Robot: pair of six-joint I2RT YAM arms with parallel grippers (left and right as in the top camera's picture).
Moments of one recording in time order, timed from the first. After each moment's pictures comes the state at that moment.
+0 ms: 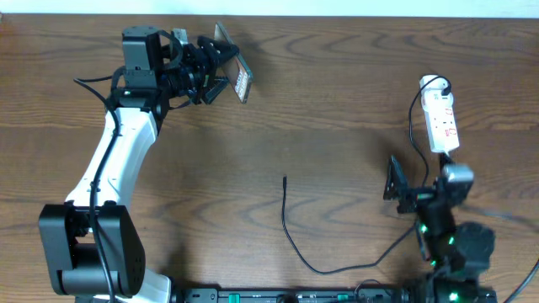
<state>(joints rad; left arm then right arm) -0.03 1.69 1.27 -0.17 0.80 -1.17 -0.04 0.38 0.27 0.01 -0.23 0.13</state>
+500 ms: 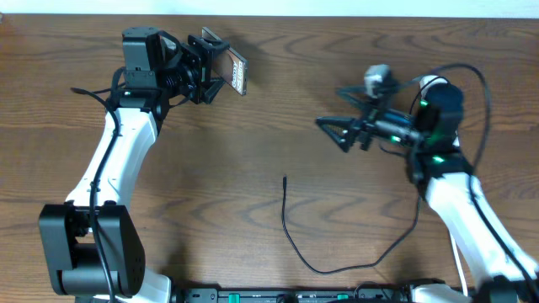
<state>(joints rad) -0.03 1.69 1.27 -0.17 0.68 -1.38 0.12 1.39 0.83 0.33 -1.05 0.14</state>
